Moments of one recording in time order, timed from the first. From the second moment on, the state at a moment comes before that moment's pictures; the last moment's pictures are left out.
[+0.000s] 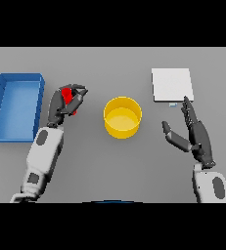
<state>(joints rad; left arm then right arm) -0.54 -0.02 0.12 -0.83 -0.14 0.15 -0.25 0.04 -0.10 0.04 -1.63 0.11 0.03 -0.05</state>
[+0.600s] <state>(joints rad) -0.54 -0.02 0.07 -0.95 -0.17 0.14 -0.20 0.05 -0.10 0.05 -1.64 0.12 0.02 -0.06</state>
